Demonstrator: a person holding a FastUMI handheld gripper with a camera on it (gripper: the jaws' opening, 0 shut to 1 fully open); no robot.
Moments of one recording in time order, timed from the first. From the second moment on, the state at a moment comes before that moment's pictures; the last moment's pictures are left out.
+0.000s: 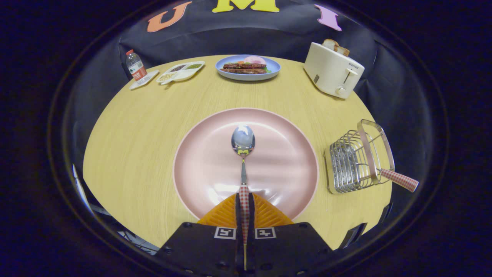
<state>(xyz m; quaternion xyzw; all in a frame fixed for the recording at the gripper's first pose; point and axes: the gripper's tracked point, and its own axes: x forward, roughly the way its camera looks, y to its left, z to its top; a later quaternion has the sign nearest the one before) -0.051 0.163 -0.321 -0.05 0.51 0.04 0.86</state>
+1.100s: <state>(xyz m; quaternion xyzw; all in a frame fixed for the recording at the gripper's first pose) -0.042 0.006 -0.131 -0.13 0.58 0.04 0.80</state>
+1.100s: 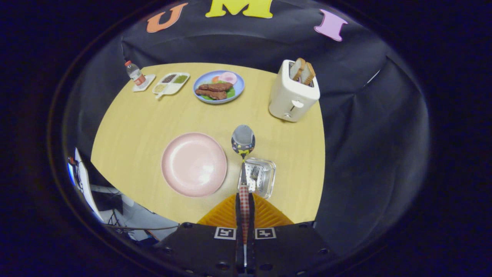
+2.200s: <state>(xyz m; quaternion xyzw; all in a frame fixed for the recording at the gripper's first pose) -0.046 -0.023 -0.183 -0.04 0.79 0.00 0.61</state>
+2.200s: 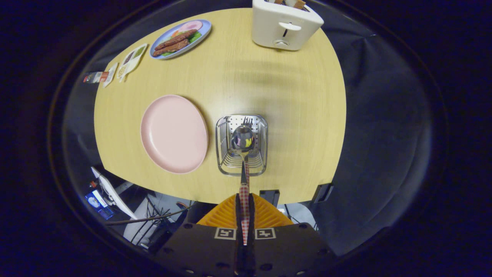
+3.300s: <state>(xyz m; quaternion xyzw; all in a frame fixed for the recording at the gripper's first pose) 0.041 0.015 -0.178 0.02 0.64 0.01 0.77</state>
